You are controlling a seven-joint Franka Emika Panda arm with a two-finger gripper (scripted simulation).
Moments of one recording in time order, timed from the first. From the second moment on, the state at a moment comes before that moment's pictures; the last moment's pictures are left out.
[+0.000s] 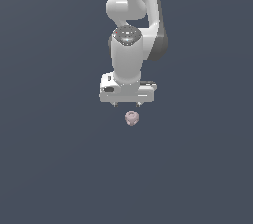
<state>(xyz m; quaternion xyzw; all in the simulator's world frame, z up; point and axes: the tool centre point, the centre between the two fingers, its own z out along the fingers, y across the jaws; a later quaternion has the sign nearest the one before) -0.002 0.002 0.178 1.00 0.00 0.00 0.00</state>
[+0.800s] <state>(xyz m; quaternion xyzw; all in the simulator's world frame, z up) -0.002 -0.025 0.182 1.00 -0.01 -0.01 0.01</state>
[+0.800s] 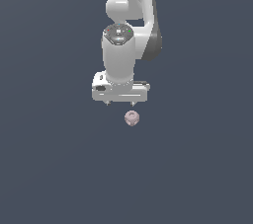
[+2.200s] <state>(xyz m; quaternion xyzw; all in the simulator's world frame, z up) -0.017 0.019 0.105 0.96 0.29 0.00 0.00</state>
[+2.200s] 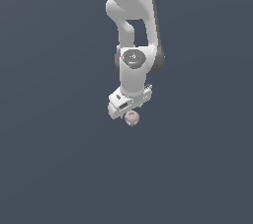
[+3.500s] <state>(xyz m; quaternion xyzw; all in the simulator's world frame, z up) -0.023 0.030 0.048 0.94 0.35 0.00 0.00</state>
